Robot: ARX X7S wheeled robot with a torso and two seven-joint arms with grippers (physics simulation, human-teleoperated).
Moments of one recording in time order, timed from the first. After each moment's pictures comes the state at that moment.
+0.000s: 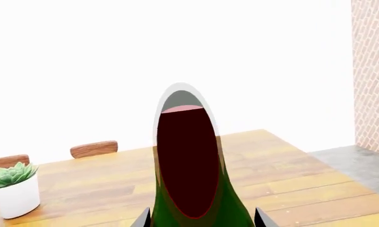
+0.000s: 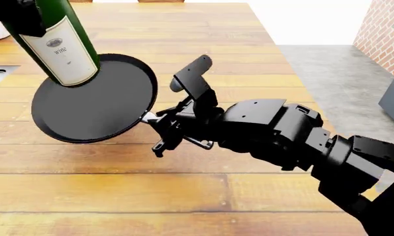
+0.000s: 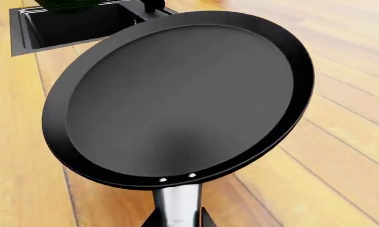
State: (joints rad) left arm -1.97 -1.19 1.20 0.39 -1.77 -0.58 -0.72; right arm 1.41 0.33 -1.33 0.28 1.33 0.47 -0.07
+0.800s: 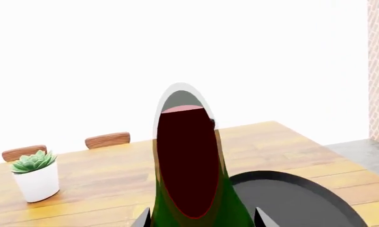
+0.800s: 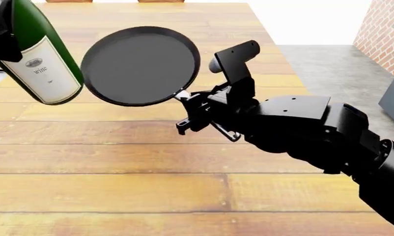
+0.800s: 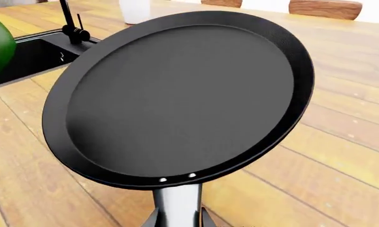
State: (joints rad) left arm -1.95 -1.33 1.16 0.50 -1.80 -0.60 -0.74; right arm 1.41 0.51 -1.22 0.08 1.49 0.50 0.26
